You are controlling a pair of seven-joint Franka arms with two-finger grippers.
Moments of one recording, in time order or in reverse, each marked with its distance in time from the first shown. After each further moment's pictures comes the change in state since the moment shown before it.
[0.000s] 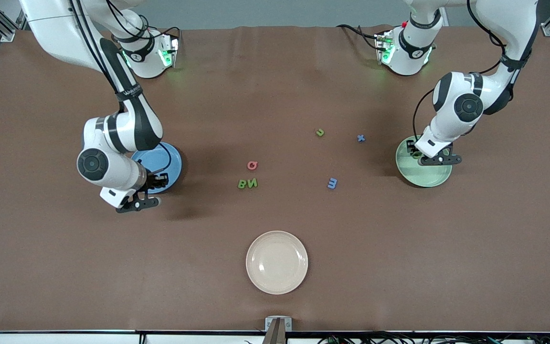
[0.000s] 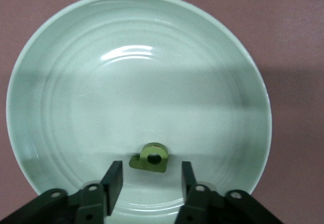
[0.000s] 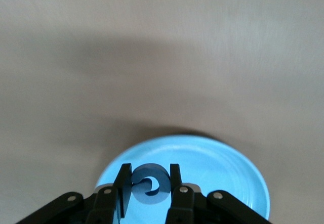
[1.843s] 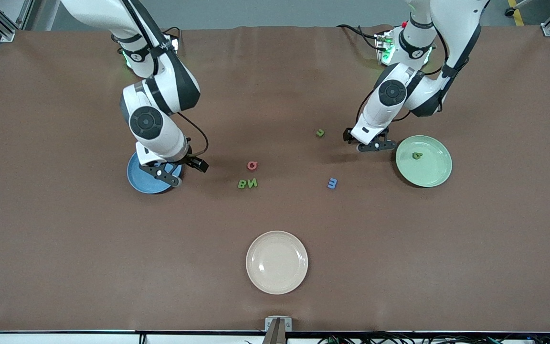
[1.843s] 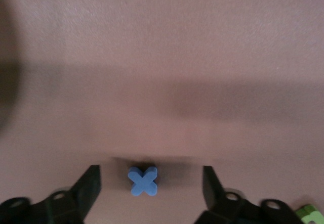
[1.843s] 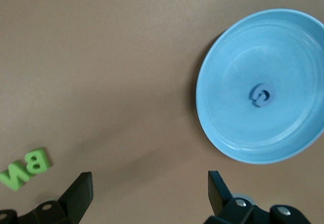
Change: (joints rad) left arm -0.045 0.083 -0.388 0.014 0.000 0.035 -0.529; right arm 0.213 -0.073 0.029 0.028 -0.046 -0.074 0.941
